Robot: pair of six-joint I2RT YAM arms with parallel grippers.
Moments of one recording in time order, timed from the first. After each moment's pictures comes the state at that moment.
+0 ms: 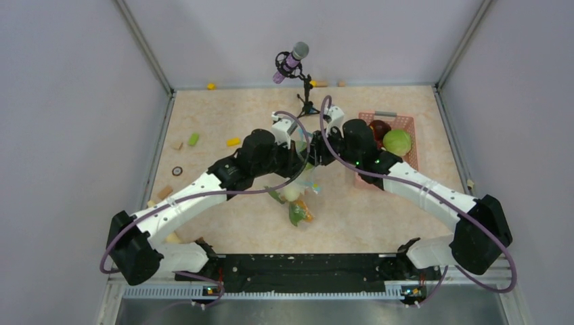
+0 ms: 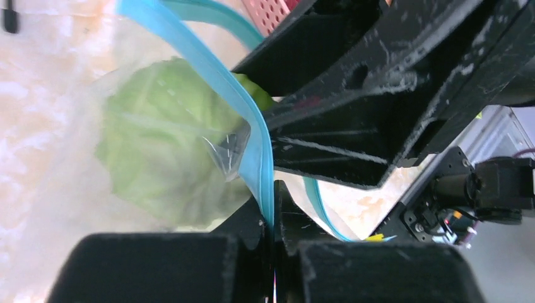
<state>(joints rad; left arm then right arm) -0.77 1.27 1.04 -0.24 0.14 -0.39 0.67 1.33 0.96 0.02 -0.26 0.32</state>
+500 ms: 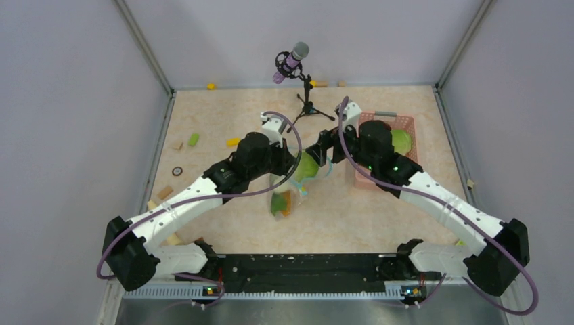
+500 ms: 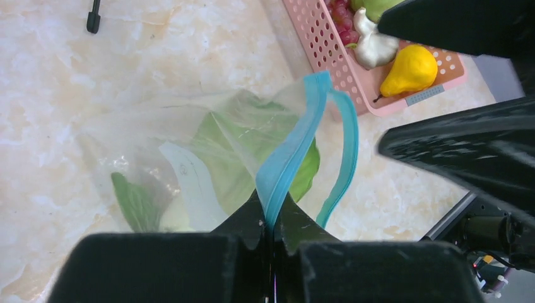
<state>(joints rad) -0.76 1.20 0.97 -0.20 -0.02 -0.42 0.68 1.18 0.97 -0.09 -0.12 0.25</state>
